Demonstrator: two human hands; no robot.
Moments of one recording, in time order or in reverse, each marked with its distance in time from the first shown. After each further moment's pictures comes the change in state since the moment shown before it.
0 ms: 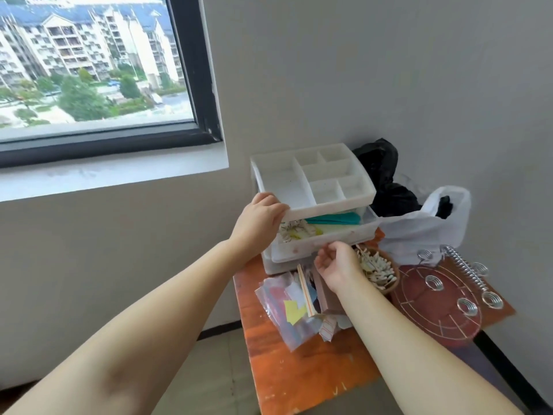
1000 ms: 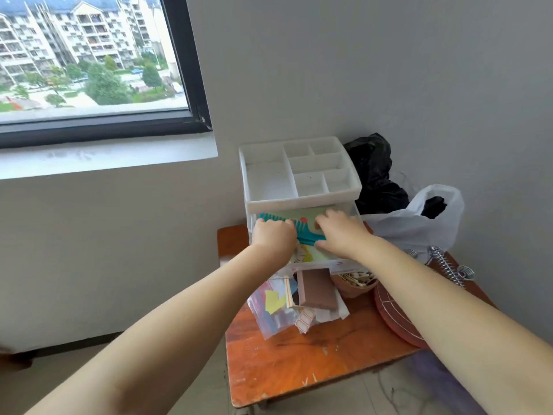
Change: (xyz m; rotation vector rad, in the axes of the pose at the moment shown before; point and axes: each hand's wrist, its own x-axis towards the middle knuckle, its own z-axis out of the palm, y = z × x) left_hand 0.002 0.084 0.043 0.501 -0.417 -0.273; right_hand 0.017 -0.082 -0.009 -2.337 -0.342 -0.857
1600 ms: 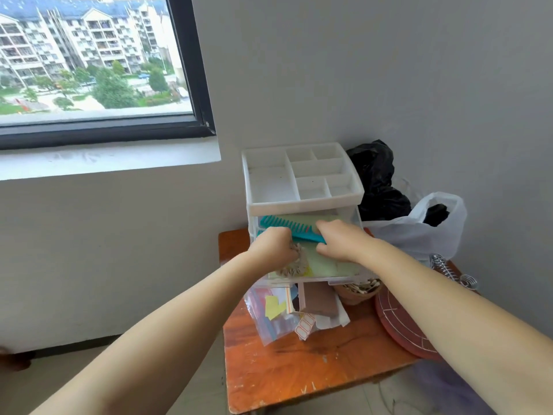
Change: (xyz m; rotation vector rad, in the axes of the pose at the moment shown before) left_hand -0.009 -0.009 -0.007 -0.582 -0.132 -0.069; right_hand 0.008 0.004 0.002 0.091 -0.045 -0.041
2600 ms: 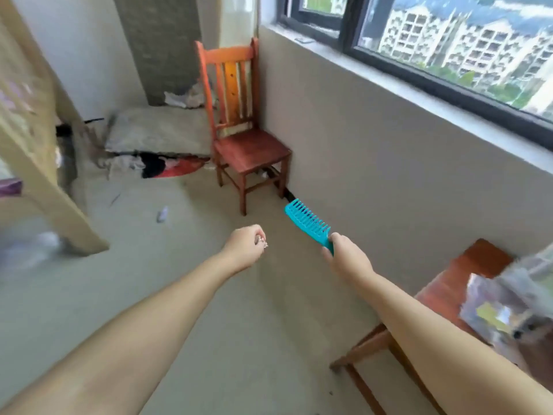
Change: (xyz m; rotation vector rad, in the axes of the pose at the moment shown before) left_hand -0.519 -0.135 0.114 -0.532 0.746 -1.094; right_hand -0.216 -0.334 0.139 0.062 -0.085 -0.905
